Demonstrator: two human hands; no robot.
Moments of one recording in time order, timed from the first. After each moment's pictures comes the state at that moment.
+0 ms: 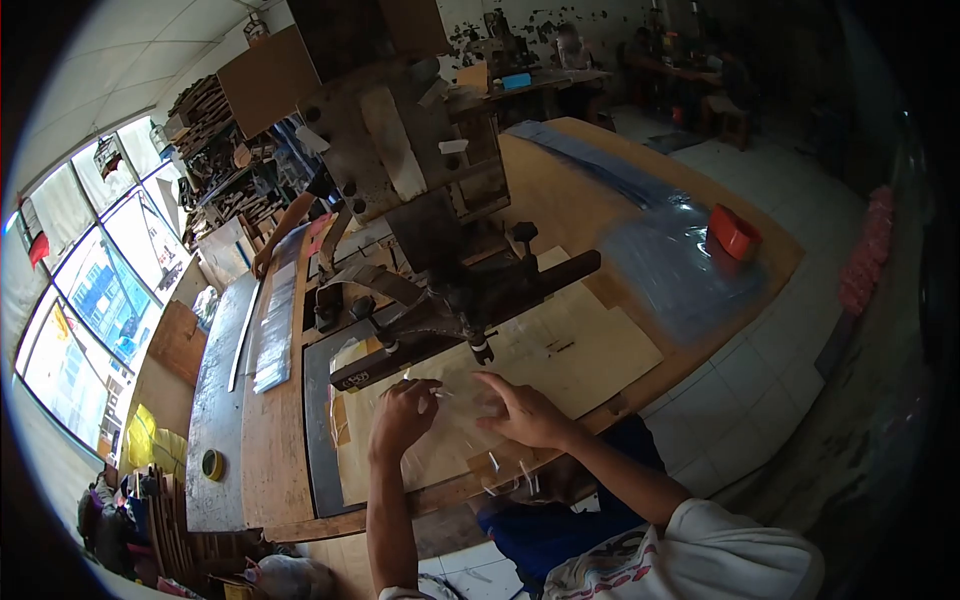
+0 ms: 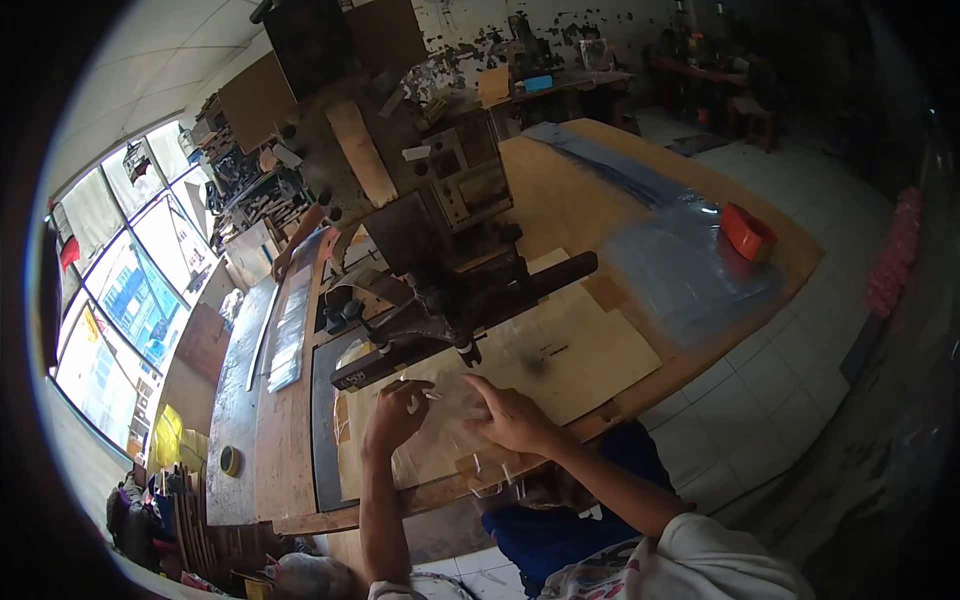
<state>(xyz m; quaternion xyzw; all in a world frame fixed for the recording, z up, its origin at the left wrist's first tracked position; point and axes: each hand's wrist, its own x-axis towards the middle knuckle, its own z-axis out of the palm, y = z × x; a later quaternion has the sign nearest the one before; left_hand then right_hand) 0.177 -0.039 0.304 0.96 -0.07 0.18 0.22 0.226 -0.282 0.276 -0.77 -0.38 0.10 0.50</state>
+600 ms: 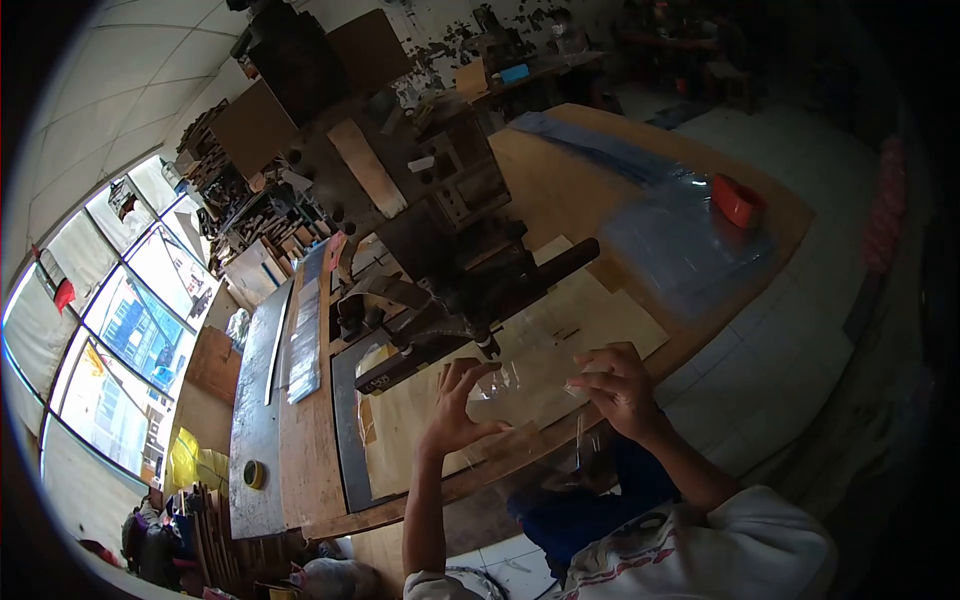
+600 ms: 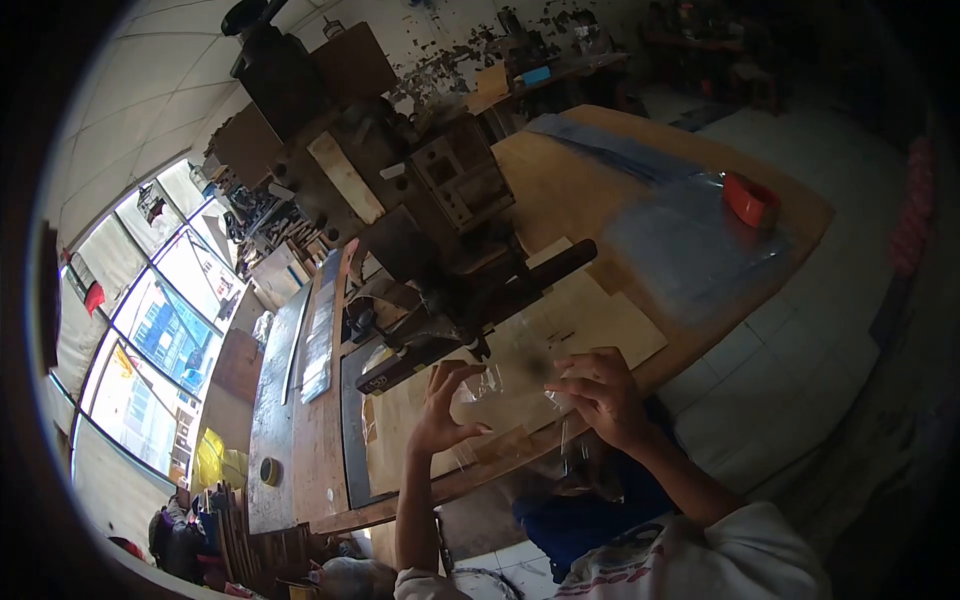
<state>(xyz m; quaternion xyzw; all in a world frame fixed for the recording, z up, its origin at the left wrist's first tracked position) 0.171 -0.099 0.331 0.92 -0.22 0.16 0.28 0.205 -0.389 0.288 -0.73 -0.35 -0.32 0.49</state>
